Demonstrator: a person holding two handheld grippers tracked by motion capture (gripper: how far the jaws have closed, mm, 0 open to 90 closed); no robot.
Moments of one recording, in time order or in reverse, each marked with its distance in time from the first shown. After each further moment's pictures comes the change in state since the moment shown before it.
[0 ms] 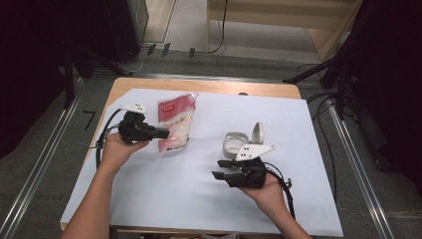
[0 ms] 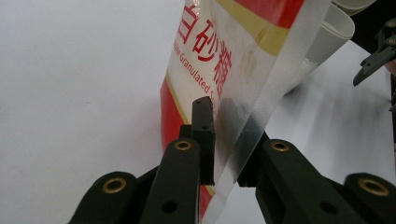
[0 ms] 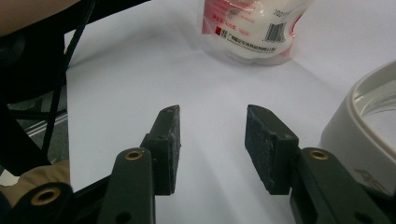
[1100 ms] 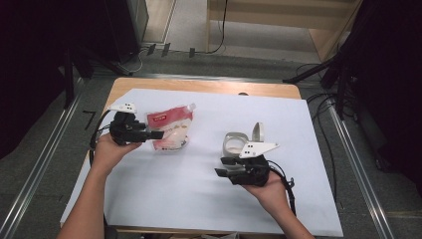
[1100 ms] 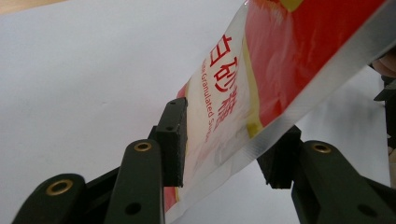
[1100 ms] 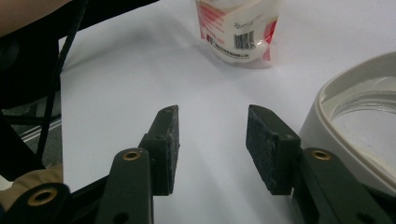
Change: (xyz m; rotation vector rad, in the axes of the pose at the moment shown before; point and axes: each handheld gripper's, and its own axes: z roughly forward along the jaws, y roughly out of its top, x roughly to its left) left arm 0.002 -0.007 -0.019 -0.056 0.004 -0.009; right arm -0.007 0.001 -0.007 -0.019 -0.017 0.009
